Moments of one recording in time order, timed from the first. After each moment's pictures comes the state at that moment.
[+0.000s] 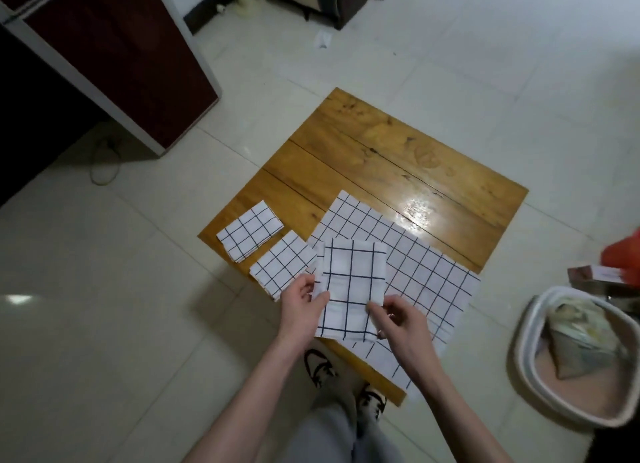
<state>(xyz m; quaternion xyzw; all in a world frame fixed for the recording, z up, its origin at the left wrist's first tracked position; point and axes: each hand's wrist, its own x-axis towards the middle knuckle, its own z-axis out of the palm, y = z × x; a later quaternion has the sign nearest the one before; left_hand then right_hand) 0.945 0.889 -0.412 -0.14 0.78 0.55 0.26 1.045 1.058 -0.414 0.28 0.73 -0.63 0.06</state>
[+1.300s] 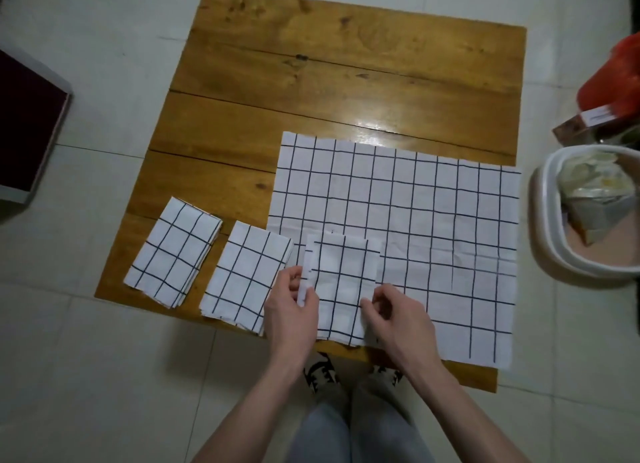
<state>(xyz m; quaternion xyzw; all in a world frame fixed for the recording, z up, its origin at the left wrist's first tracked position) 0.890 0.858 -0.612 0.02 0.89 0.37 0.28 1.021 0.973 -0.625 0.45 0.79 -0.41 0.06</state>
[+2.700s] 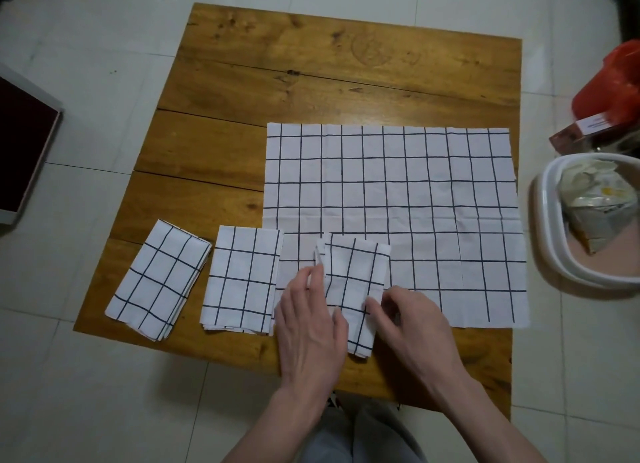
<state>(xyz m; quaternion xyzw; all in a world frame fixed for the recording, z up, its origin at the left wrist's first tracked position) 0.903 0.879 -0.637 0.33 0.92 0.16 0.11 1.011 1.011 -0.635 0.38 0.87 -0.32 0.04</state>
